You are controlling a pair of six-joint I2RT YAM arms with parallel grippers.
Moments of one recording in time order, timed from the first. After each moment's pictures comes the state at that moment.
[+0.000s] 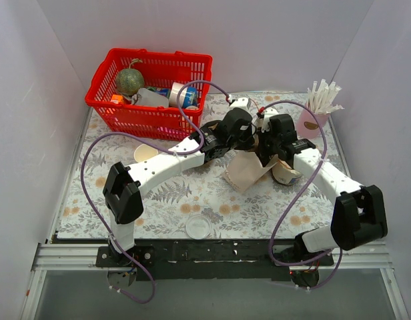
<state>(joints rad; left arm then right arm) -0.96 1.87 1.76 -0.42 -0.23 -0.67 0.36 1.43 1.00 -0.31 -0.02 0.03</state>
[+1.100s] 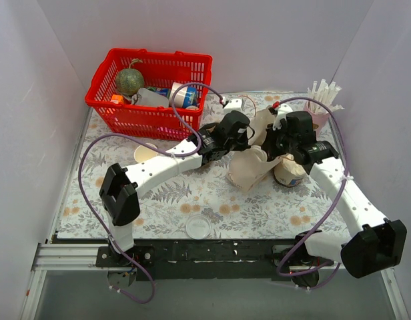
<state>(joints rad) -0.96 1.85 1.71 -0.42 -0.33 -0.70 0.33 1.20 1.08 -0.54 -0.18 0.10</state>
